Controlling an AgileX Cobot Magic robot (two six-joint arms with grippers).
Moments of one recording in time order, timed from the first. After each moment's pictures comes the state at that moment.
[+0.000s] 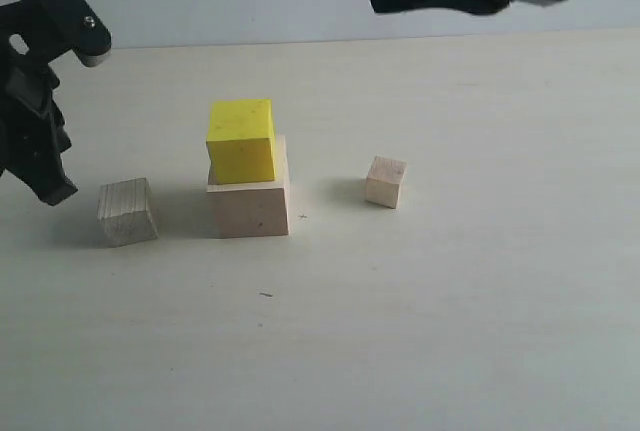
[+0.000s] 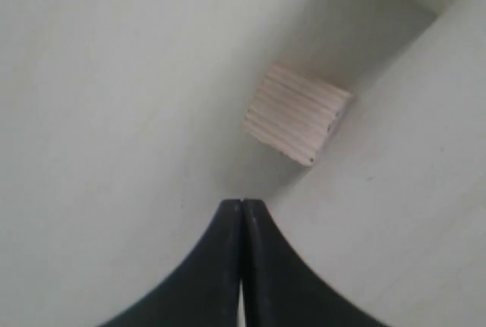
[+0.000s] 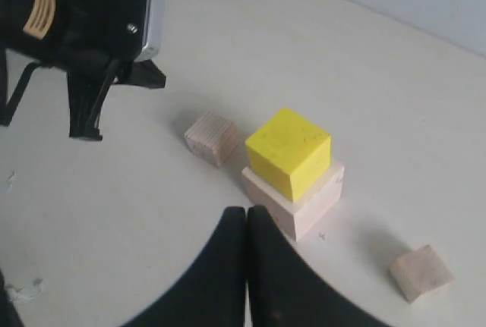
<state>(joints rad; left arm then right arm) -0.43 1.46 -0.98 0.28 0.79 0.36 0.58 1.16 -1.09 0.51 0.72 -0.43</state>
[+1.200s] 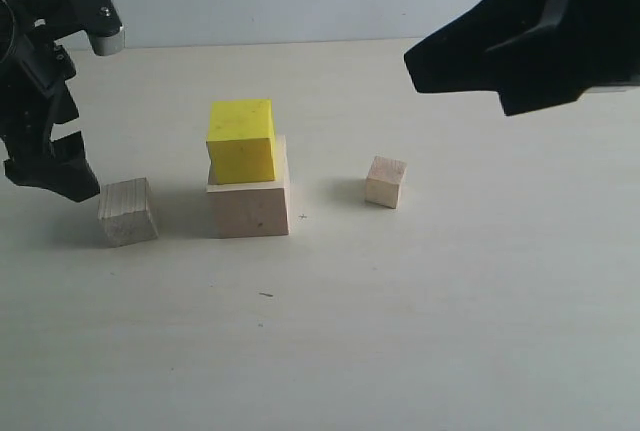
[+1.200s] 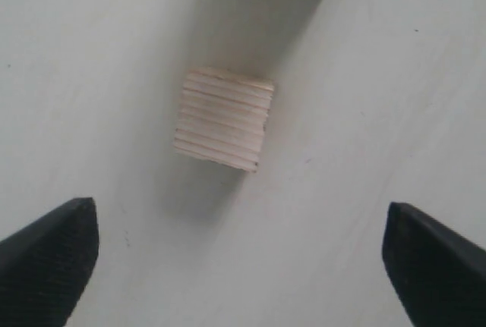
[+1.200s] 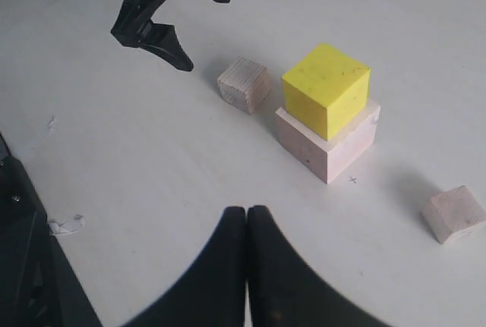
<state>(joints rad) -0.28 1.66 -1.23 -0.08 1.05 0.92 0.58 1.04 -0.99 0.54 0.82 -0.44</state>
